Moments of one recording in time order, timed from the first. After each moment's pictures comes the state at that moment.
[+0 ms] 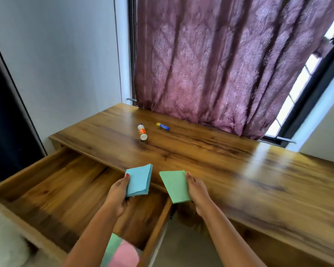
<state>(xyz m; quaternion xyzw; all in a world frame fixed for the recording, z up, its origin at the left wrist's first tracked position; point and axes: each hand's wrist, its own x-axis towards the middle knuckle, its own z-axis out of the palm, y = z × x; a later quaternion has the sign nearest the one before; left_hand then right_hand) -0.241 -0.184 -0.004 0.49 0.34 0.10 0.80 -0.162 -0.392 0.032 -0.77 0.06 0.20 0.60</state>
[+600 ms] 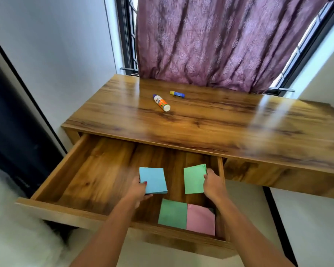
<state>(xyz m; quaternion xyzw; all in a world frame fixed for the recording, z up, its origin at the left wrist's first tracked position) -0.308 -0.012 -0.072 0.64 0.31 -0.11 0.69 -0.273 -0.246 -0.049 -0.93 0.11 0.13 0.34</state>
